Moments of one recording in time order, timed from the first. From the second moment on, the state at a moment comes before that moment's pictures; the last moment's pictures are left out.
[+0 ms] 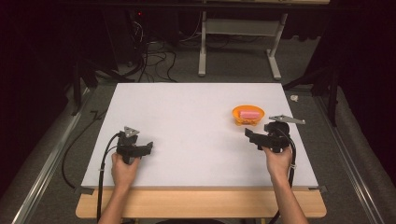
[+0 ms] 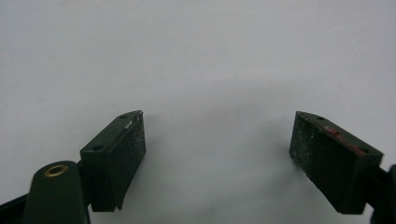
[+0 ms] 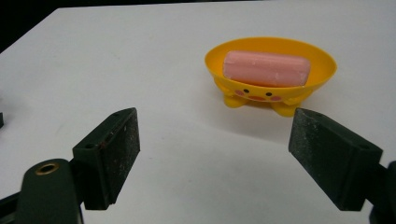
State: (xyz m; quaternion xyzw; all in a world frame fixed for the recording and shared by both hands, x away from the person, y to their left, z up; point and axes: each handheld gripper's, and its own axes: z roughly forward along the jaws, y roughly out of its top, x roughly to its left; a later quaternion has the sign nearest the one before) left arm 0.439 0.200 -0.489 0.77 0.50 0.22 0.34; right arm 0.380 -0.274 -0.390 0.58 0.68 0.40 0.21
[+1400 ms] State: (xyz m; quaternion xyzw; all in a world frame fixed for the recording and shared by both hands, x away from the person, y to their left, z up) left arm 0.438 0.200 -0.489 0.77 0.50 0.22 0.34; right arm 0.367 -0.255 -0.433 0.58 0.69 0.39 0.18
